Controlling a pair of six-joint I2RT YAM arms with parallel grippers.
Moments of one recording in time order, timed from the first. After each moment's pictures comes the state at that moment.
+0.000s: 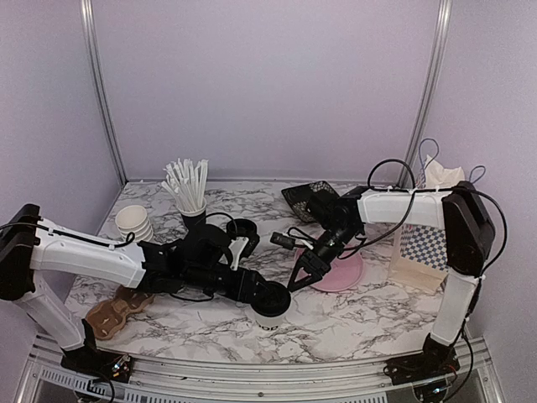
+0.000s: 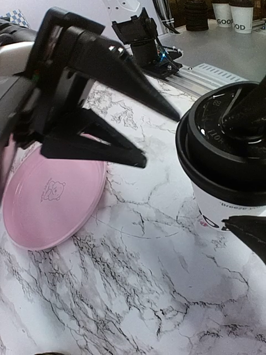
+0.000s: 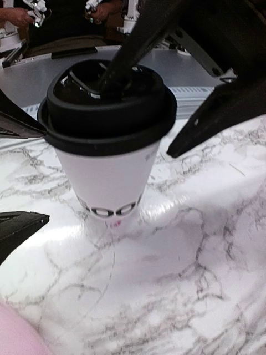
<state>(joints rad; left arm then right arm) -1.09 1.57 0.86 0.05 0.15 -0.65 0.68 1.86 1.33 -0.91 -0.89 -0.38</state>
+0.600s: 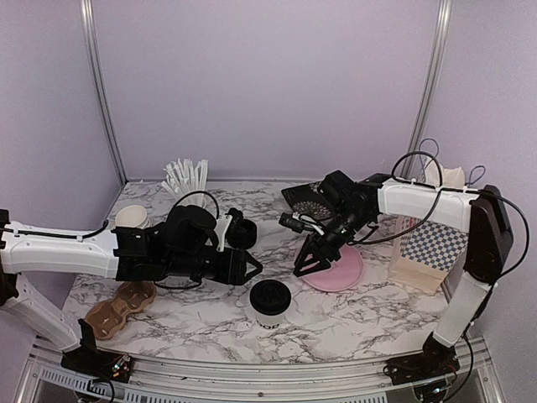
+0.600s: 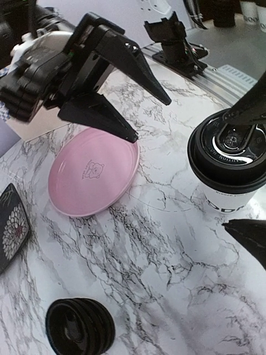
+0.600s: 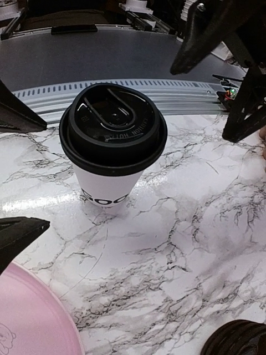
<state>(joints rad) -1.09 1.42 0.94 -0.14 -0.02 -0.66 0.65 1.74 1.35 -0.90 -0.81 -0.44</state>
